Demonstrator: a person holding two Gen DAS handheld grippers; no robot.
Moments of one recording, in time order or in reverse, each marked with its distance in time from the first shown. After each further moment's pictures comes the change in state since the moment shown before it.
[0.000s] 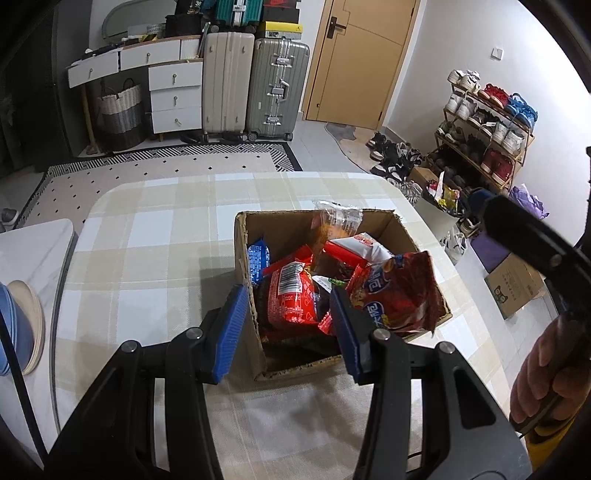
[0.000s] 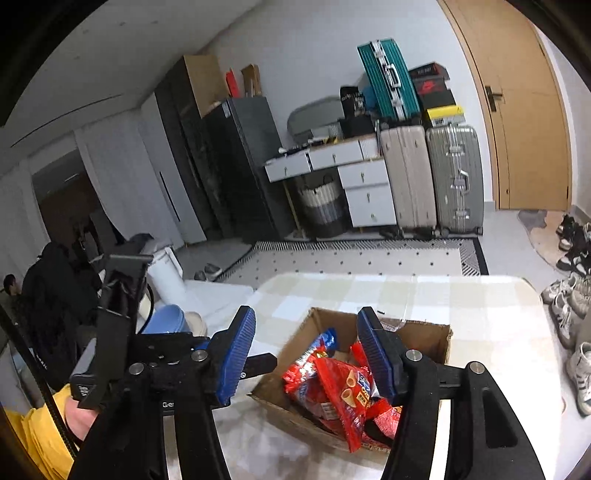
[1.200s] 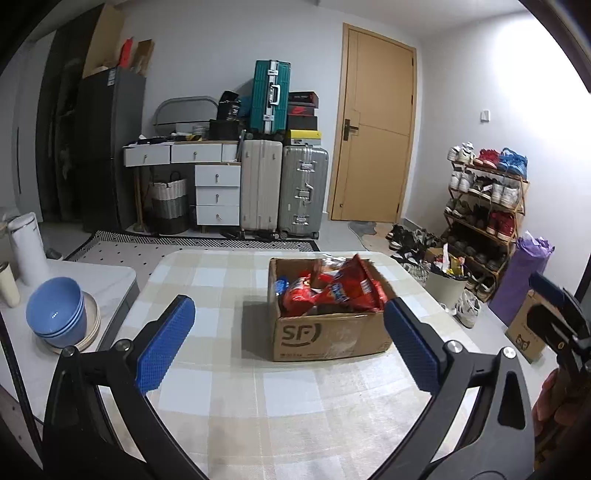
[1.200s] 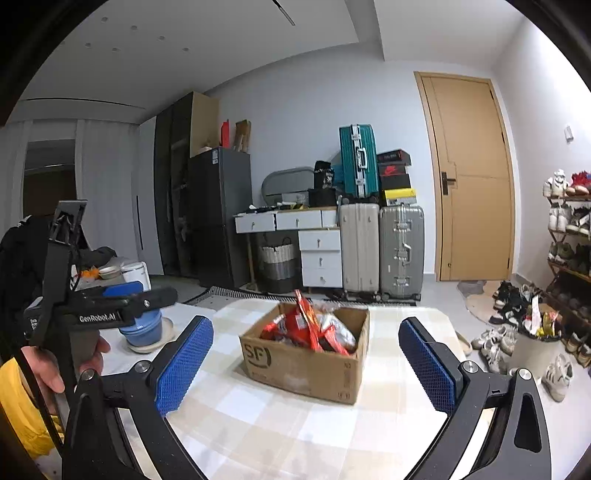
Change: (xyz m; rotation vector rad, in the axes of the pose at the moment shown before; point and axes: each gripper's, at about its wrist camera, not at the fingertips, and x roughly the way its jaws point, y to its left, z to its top) left arm -0.204 -0.041 -0.148 0.005 -0.459 0.136; right arm -0.187 0.055 -0.135 -0.156 -0.281 -0.233
